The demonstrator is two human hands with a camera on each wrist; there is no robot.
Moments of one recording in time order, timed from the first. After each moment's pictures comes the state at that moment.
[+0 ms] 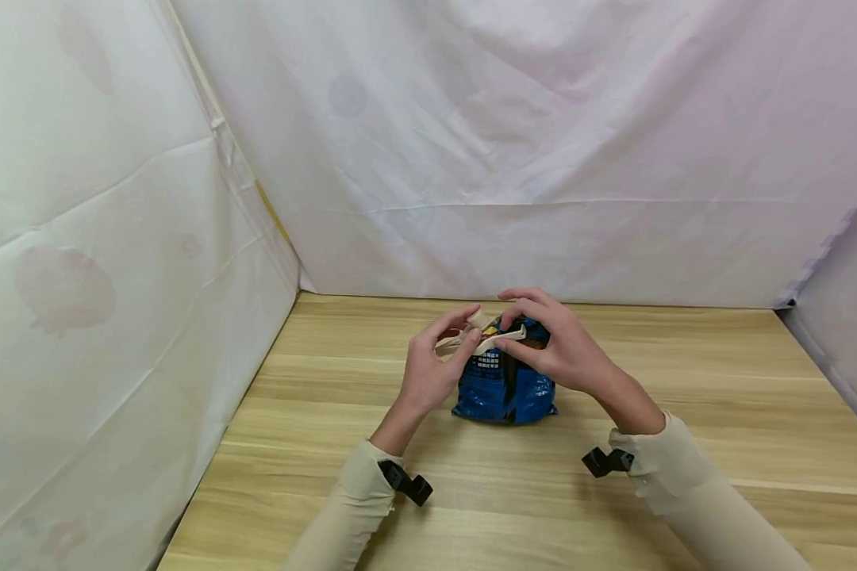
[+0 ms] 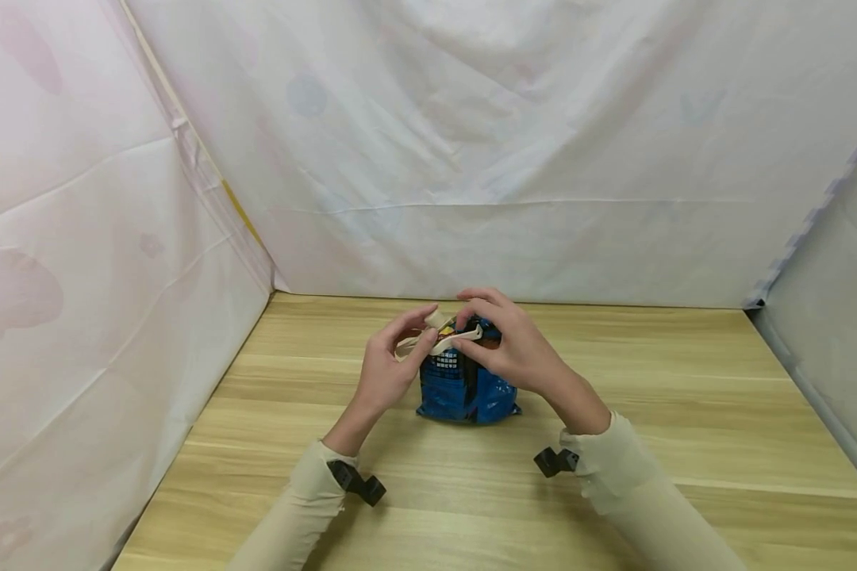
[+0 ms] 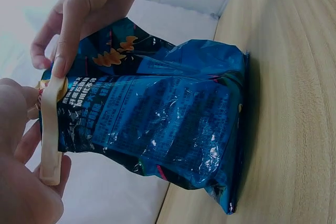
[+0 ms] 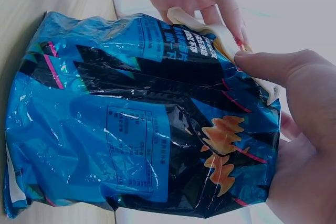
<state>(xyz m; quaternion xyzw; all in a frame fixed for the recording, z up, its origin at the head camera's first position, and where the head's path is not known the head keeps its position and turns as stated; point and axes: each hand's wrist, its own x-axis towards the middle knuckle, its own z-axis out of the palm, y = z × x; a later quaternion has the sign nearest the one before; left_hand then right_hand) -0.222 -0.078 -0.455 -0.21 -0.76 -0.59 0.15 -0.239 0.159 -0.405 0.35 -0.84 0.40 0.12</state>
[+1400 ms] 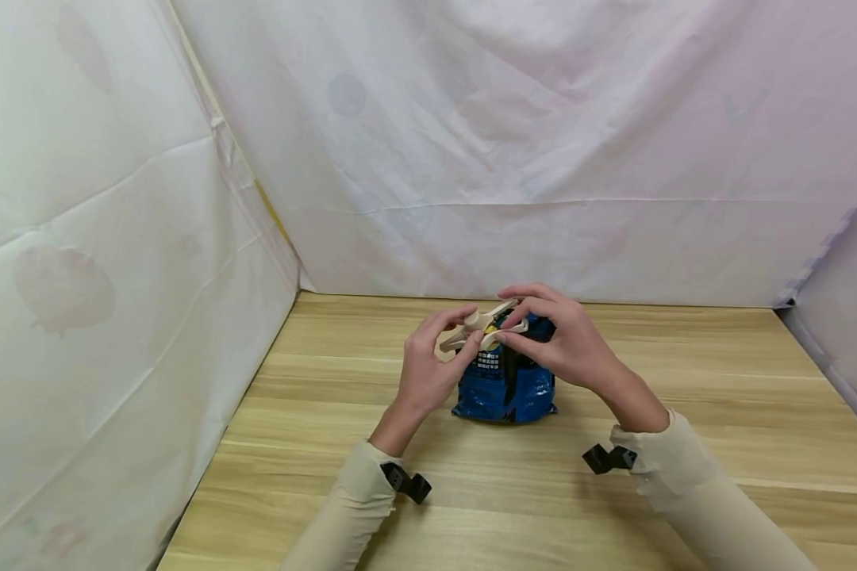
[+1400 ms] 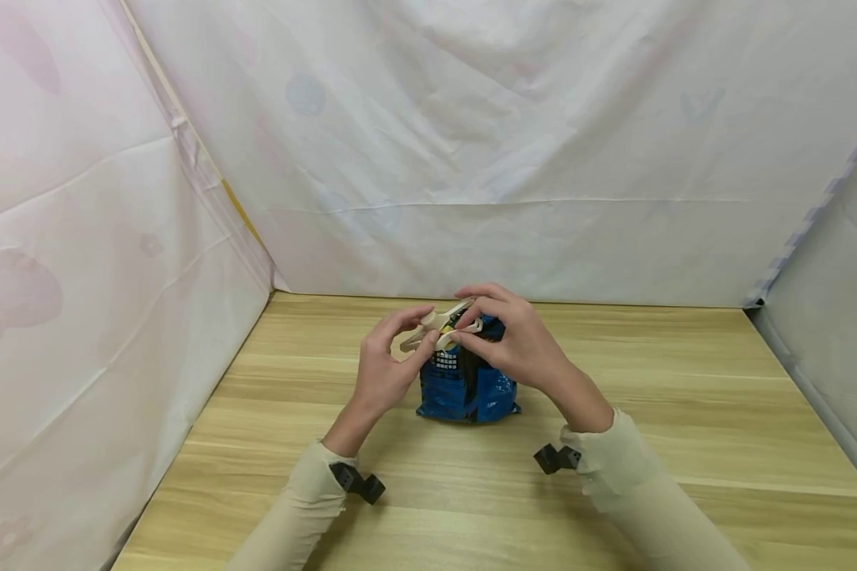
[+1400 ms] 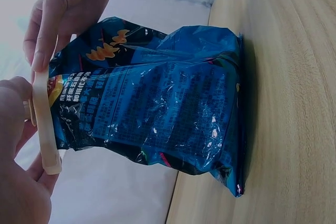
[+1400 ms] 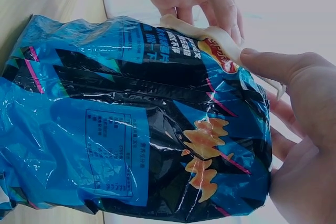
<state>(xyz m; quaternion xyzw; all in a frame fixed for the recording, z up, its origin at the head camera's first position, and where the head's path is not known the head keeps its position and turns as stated) -0.221 -0.078 -0.452 -0.24 -0.78 -0.52 0.24 -0.237 0.160 -0.393 0.37 -0.82 0.41 0.17</state>
